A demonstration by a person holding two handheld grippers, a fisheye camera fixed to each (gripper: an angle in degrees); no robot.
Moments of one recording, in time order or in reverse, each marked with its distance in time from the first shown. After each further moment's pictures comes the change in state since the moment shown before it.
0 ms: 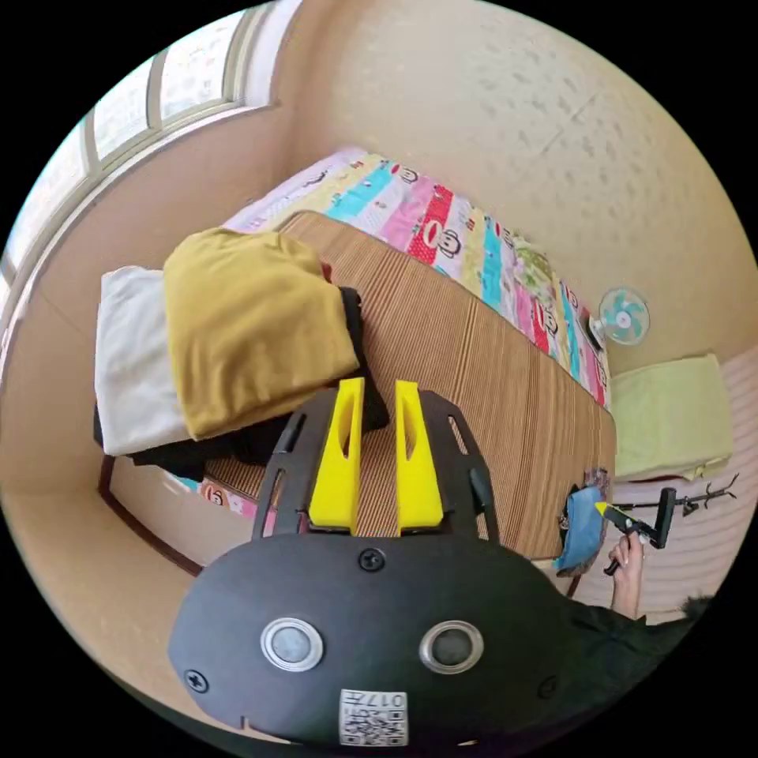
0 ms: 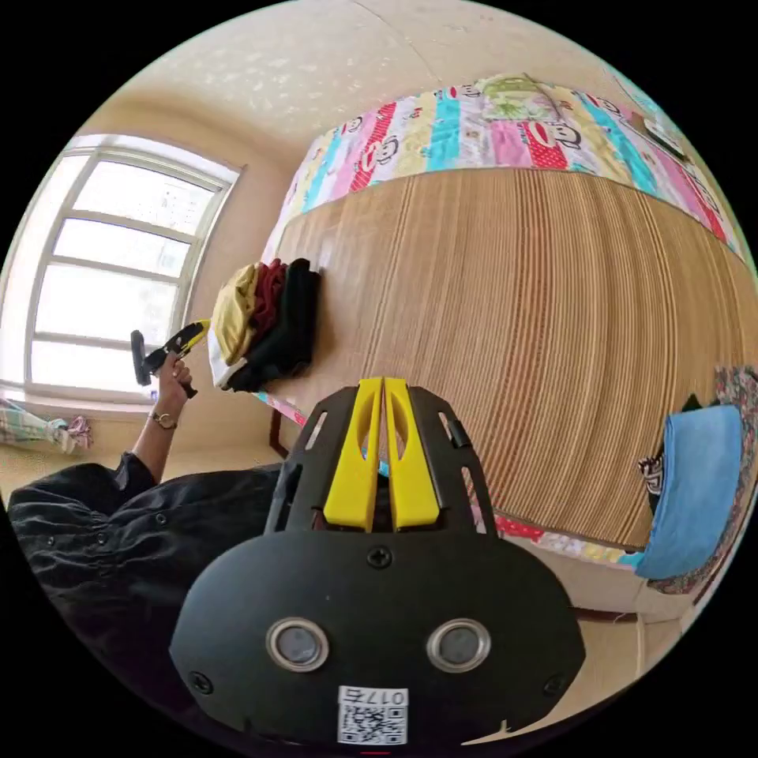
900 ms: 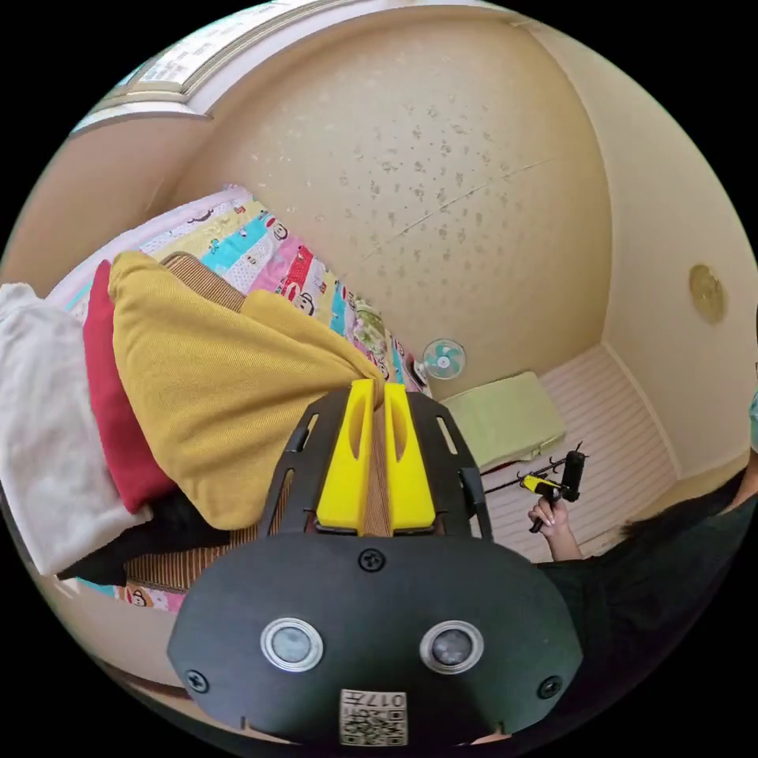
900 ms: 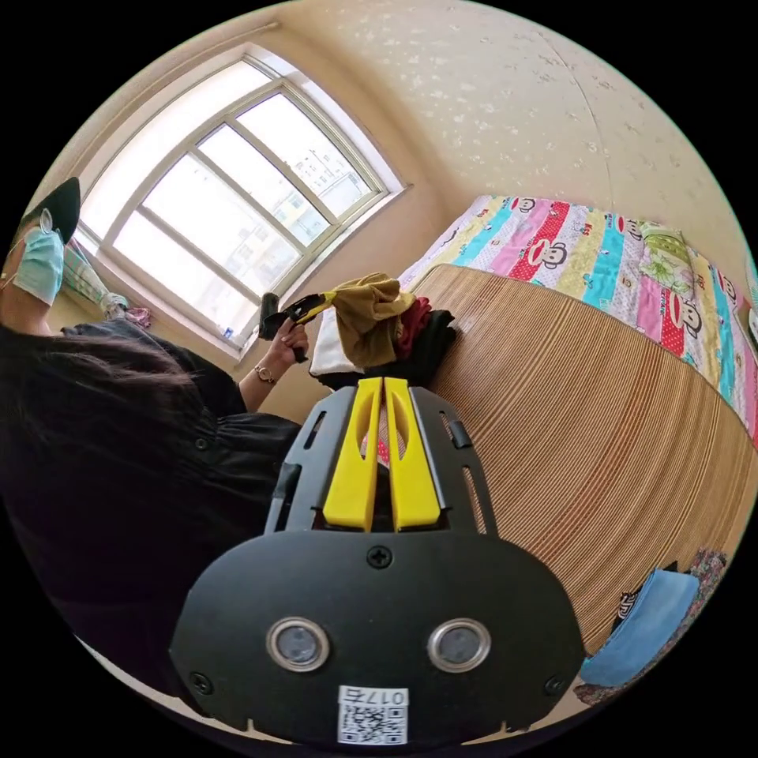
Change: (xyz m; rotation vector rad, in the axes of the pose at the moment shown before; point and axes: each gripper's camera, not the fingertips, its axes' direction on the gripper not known) left arm -0.144 0.088 -0.055 0.211 0.708 0.050; right arm -0.141 0.090 -0.006 0.124 -0.134 -0.469
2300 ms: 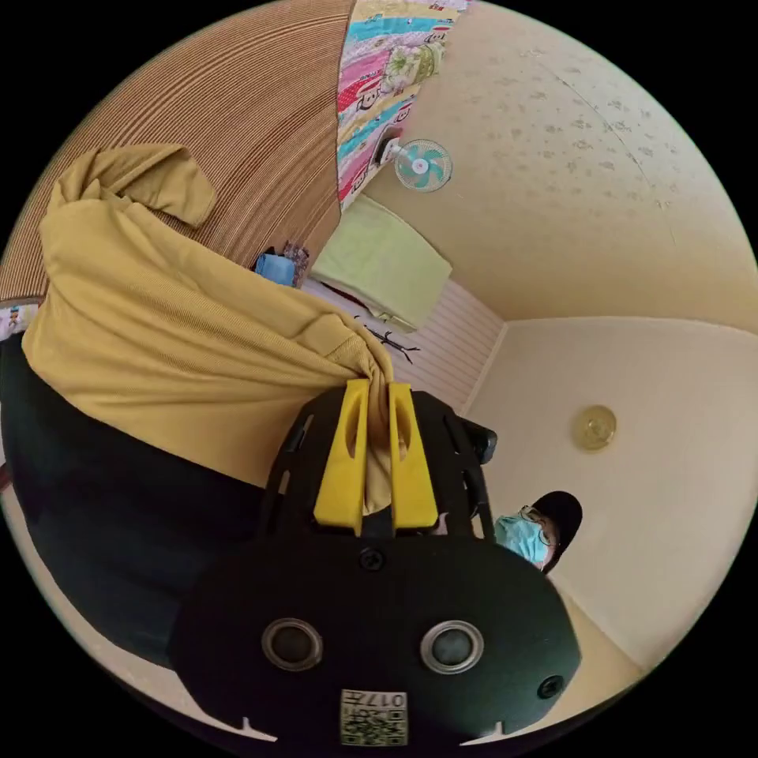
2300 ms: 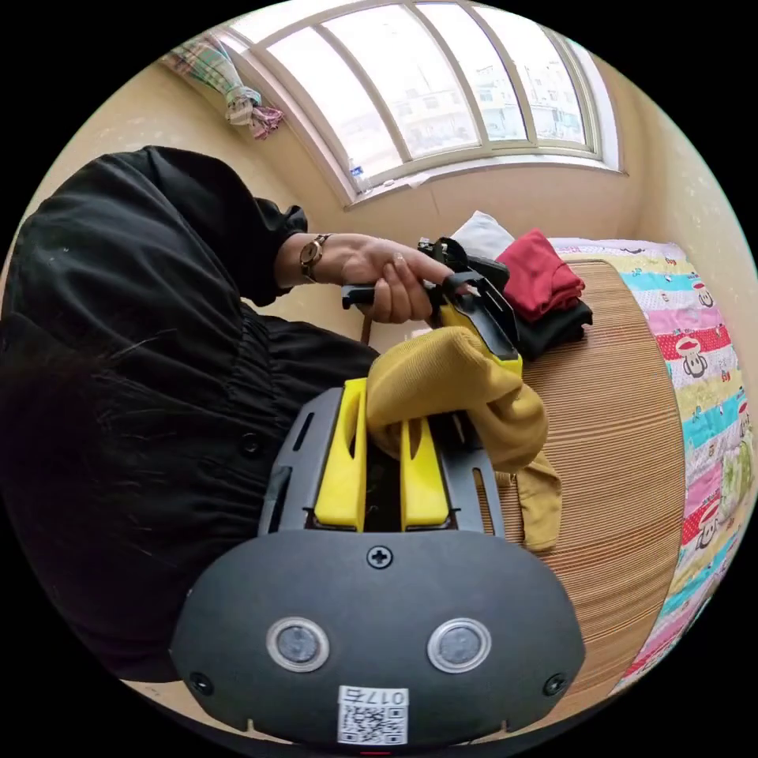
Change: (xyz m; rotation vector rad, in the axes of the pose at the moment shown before) left arm 0.046 0.055 0.347 -0.826 0.669 -0.708; right arm -0.069 0.095 0.110 -0.433 -0.182 -0.598
